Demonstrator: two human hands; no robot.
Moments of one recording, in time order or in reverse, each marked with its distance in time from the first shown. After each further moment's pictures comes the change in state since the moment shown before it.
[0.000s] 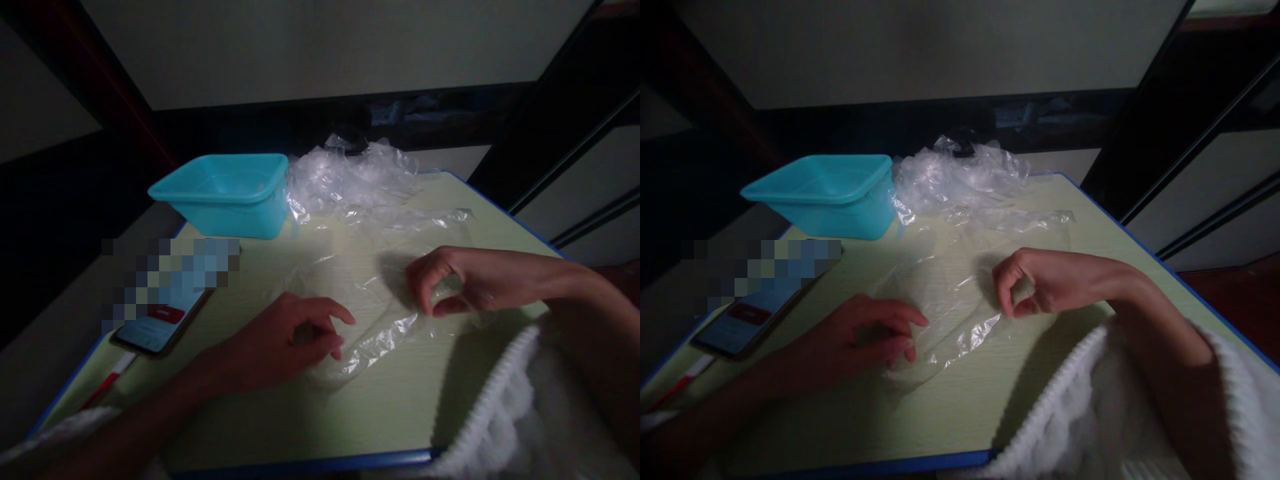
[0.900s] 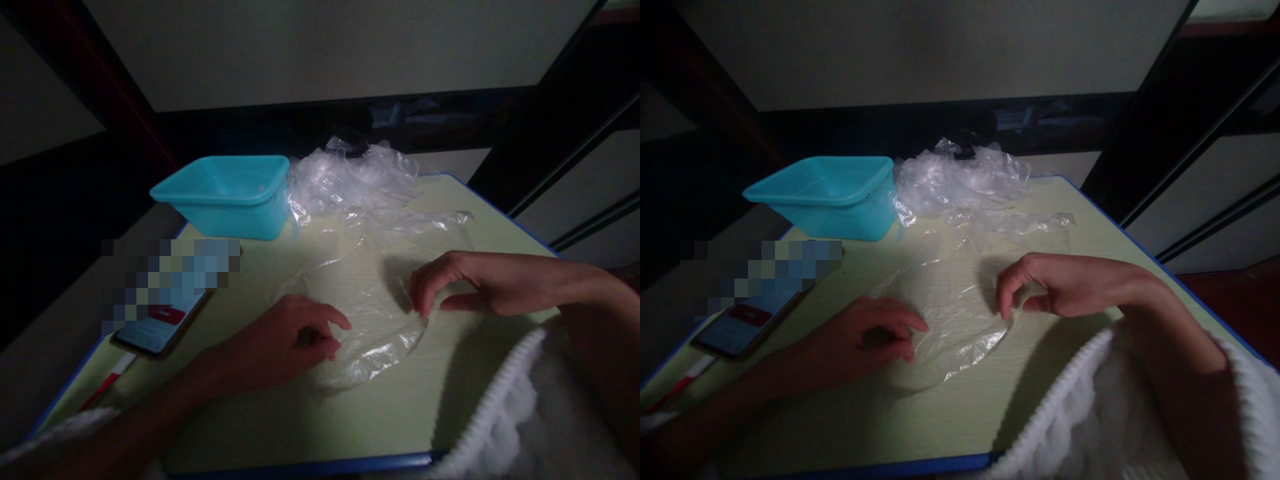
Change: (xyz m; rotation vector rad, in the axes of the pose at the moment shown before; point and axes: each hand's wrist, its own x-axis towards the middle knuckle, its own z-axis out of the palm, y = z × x) left_hand 0.002 -0.004 0.001 0.148 0.013 0.010; right_hand -0.009 0.001 -0.001 0.035 0.015 0.017
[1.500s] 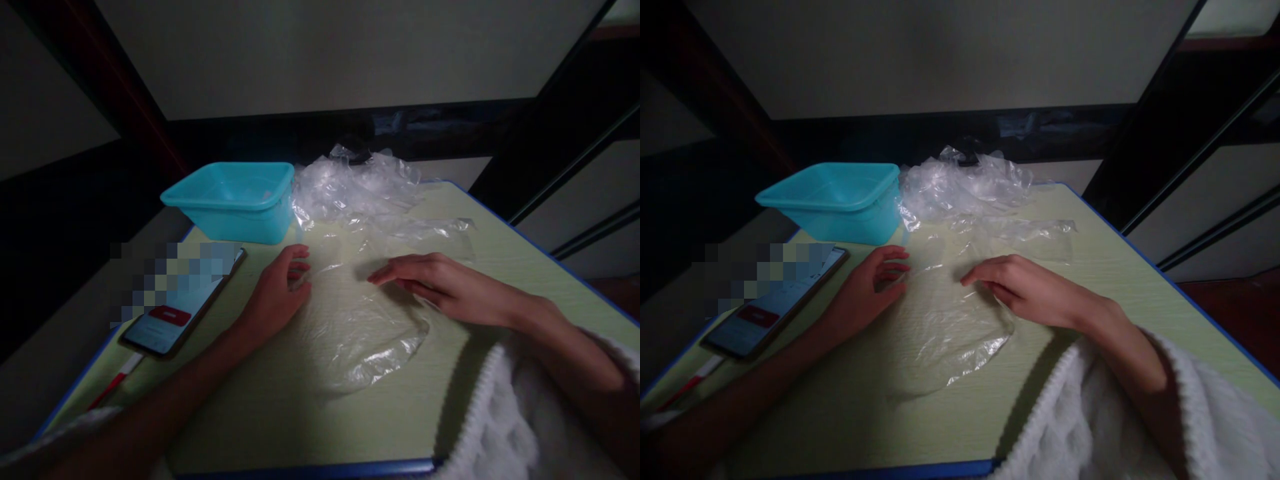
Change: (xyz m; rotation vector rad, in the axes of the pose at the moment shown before) left_hand 0.031 -0.037 -0.006 -0.157 0.608 -0.138; right_hand 0.027 -0.003 0.020 -0.359 0.361 -0.113
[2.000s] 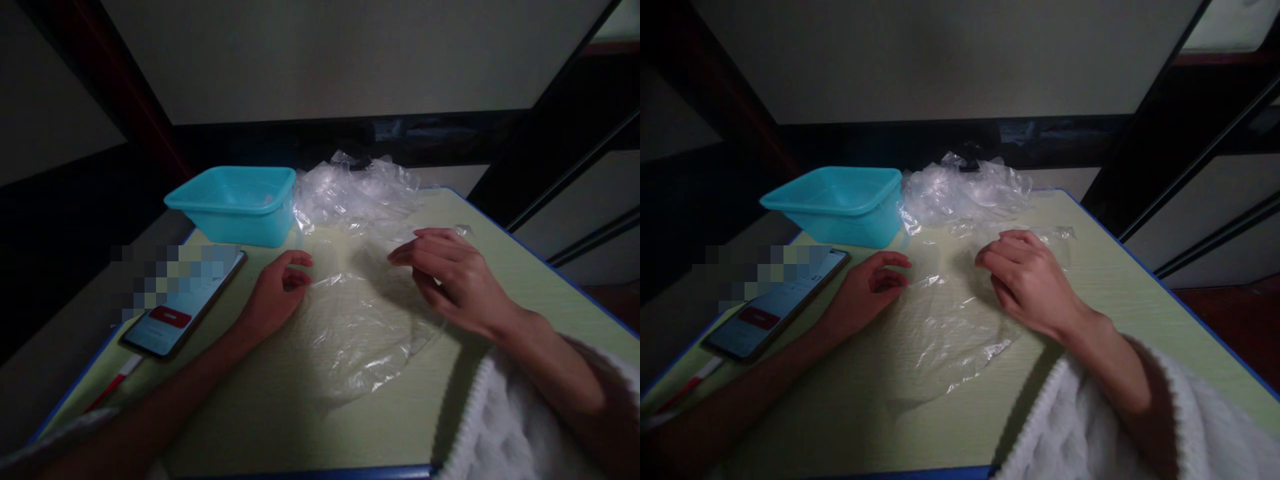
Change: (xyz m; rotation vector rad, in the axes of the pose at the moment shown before) left_hand 0.000 0.009 -0.002 -0.091 -0.014 -0.067; right_hand -0.002 -0.004 0.003 -0.467 0.447 -0.110
